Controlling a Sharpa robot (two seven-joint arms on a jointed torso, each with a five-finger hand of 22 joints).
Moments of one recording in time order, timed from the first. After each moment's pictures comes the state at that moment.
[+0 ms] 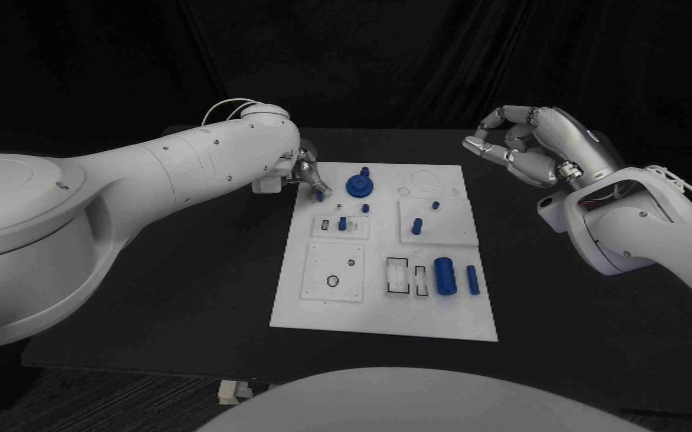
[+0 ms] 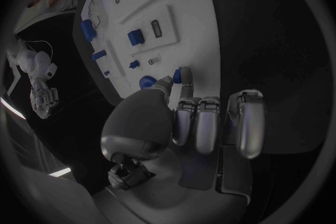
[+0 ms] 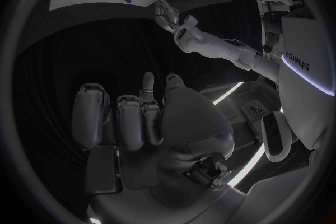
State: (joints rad) left arm 1.30 -0.37 -0.21 0.81 -1.06 0.37 -0.39; left_hand 1.17 0.06 0.07 0.19 0.29 1.03 0.04 0.28 0.89 1.47 -0.01 1.57 1.31 1.47 -0.05 1.57 1.31 0.04 1.47 0.06 1.43 1.31; right arm 1.27 -1.07 -0.21 1.71 -1.21 -0.79 0.19; right_hand 1.23 0.15 -0.21 0.29 0.43 0.65 0.07 0.80 0.59 1.47 0.00 1.57 1.31 1.47 -0.06 1.51 1.31 0.05 1.46 0.05 1.33 1.31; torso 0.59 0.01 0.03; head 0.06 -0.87
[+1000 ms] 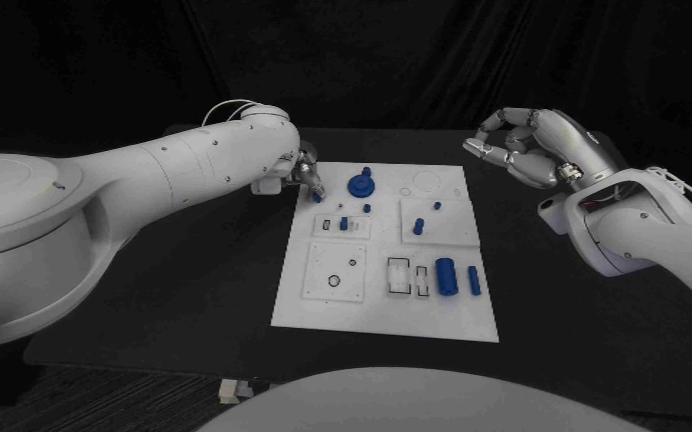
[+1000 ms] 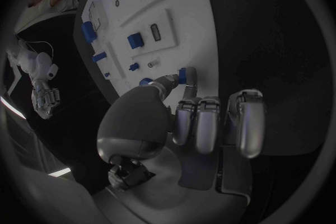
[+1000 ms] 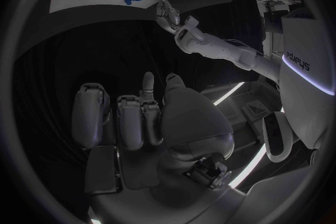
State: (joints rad) left arm 1.30 -0.38 -0.21 0.82 -1.06 0.37 -0.39; left_hand 1.21 -0.01 0.36 0.07 0.41 1.02 0.05 0.27 0.93 1.46 -0.02 1.57 1.31 1.47 -0.06 1.57 1.31 0.04 1.46 0.06 1.43 1.31; right arm 1.26 -1.06 -0.21 1.71 -1.21 -0.78 0.18; right_hand 1.23 0.15 -0.21 0.29 0.43 0.65 0.07 0.80 0.59 1.47 0.00 1.58 1.31 1.47 -0.07 1.51 1.31 0.05 1.46 0.05 1.32 1.31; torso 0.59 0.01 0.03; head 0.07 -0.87
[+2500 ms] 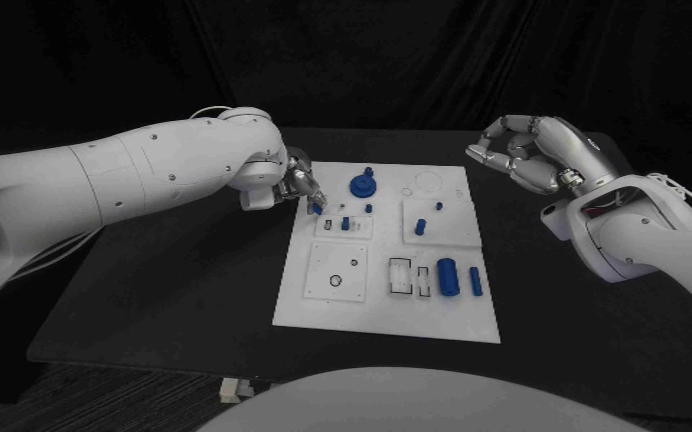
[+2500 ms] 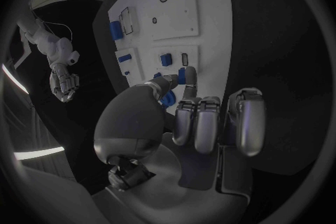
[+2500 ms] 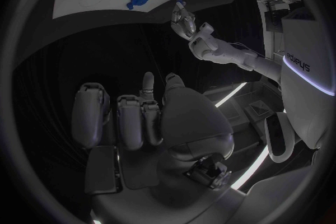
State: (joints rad) left arm 1.35 -0.62 -0.21 1.24 -0.83 0.27 -0.58; left_hand 1.13 -0.05 0.49 0.03 0.41 1.03 0.05 0.28 0.96 1.46 -0.02 1.57 1.31 1.47 -0.06 1.57 1.31 0.04 1.46 0.05 1.41 1.31; right arm 1.25 -1.06 -0.21 1.70 -1.21 -0.76 0.17; right_hand 1.24 0.16 -0.21 0.29 0.44 0.65 0.07 0.80 0.58 1.47 0.00 1.58 1.31 1.46 -0.06 1.50 1.31 0.05 1.46 0.05 1.31 1.31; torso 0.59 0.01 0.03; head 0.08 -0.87
